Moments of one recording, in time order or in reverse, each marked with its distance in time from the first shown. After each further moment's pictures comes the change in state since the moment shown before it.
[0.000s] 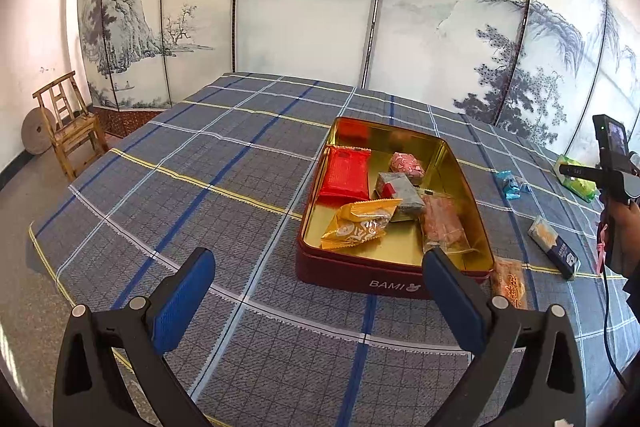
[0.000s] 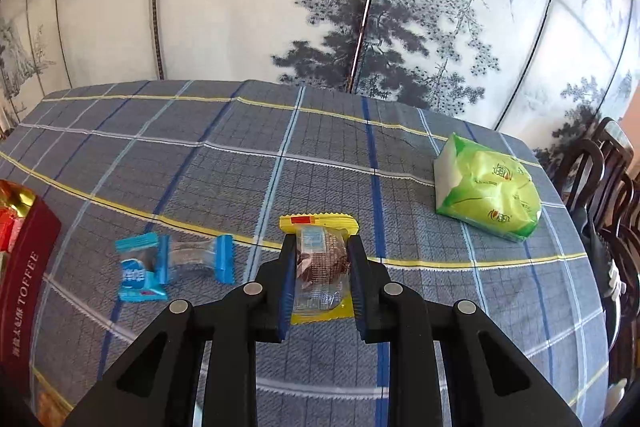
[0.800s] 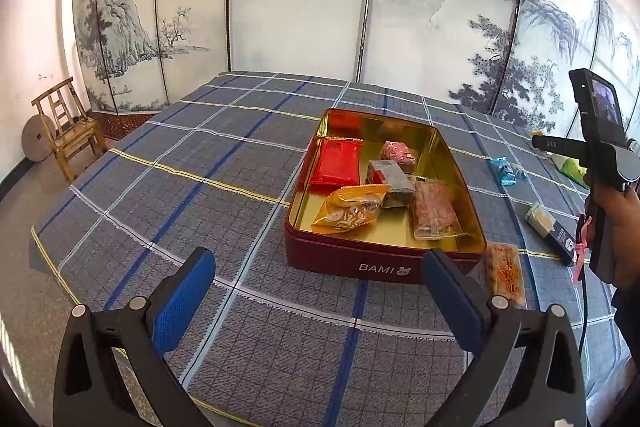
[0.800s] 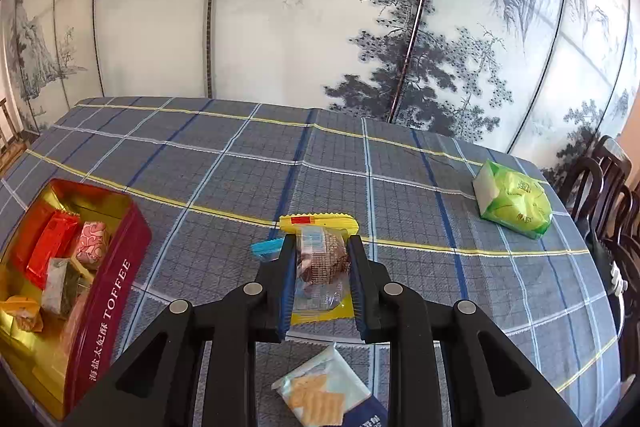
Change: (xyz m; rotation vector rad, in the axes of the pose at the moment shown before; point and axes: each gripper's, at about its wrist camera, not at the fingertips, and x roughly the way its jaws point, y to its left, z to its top) left arm -0.006 -0.009 -0.008 0.026 0.008 0.005; right arm -0.050 0.101 -0.010 -0.017 -0.070 0.043
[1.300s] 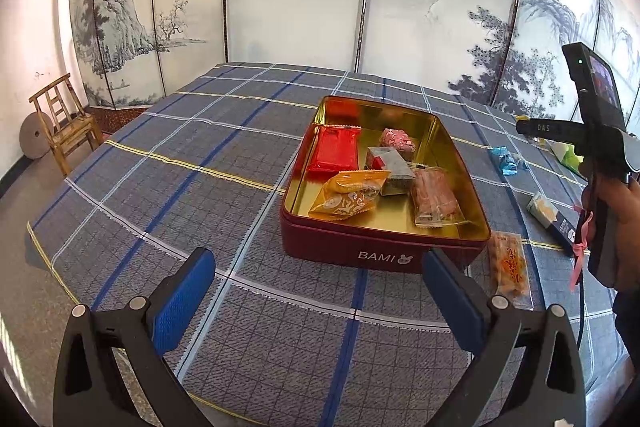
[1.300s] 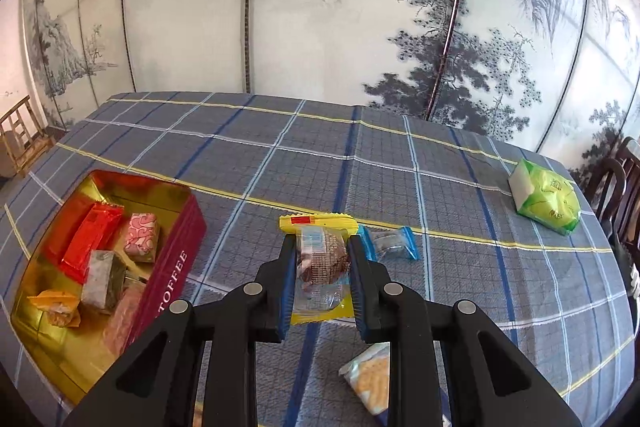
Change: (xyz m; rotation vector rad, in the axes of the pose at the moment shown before) left arm 0.008 -0.001 -0.008 0.005 0.024 -0.007; right arm -0.015 0.037 -0.006 -0.017 0.000 0.113
